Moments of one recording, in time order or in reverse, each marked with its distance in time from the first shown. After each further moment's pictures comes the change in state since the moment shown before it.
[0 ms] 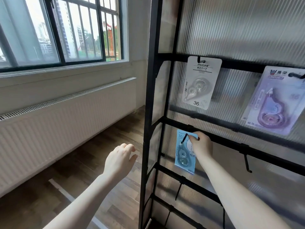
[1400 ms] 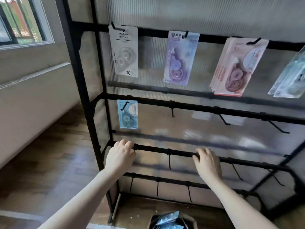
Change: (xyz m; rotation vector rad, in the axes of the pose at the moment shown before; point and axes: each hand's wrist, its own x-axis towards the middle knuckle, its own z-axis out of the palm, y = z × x) left_hand -0.074 0.123 0.074 -0.119 -0.210 0.326; right_hand -0.190 0.151 -0.178 -0.837 0.121 0.093
